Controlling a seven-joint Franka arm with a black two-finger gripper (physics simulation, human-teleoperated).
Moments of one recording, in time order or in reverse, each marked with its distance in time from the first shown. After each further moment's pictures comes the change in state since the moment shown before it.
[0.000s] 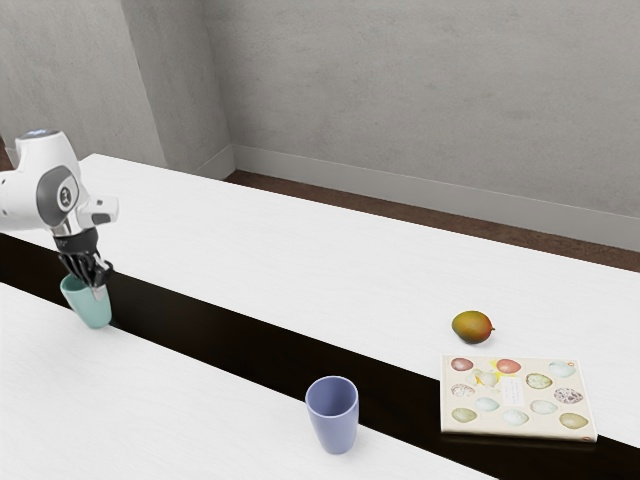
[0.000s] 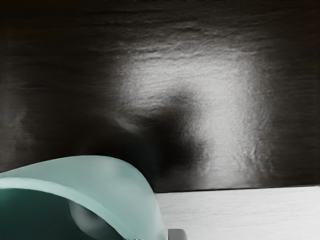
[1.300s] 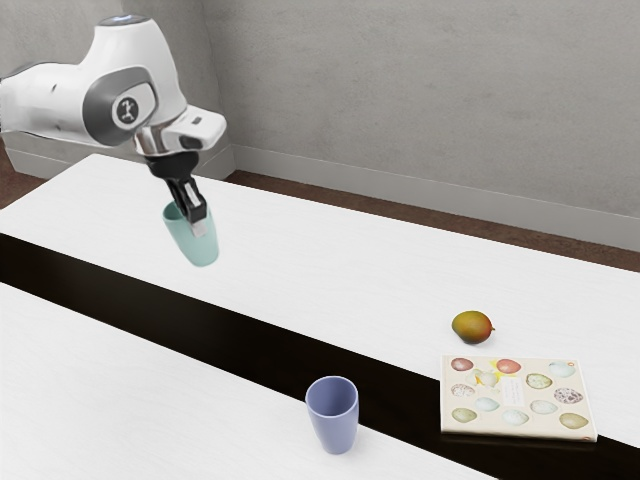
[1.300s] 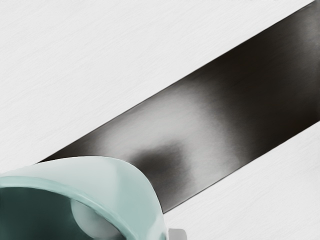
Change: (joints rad) arm -0.495 -0.341 0.004 0.058 0.023 -0.277 -0.009
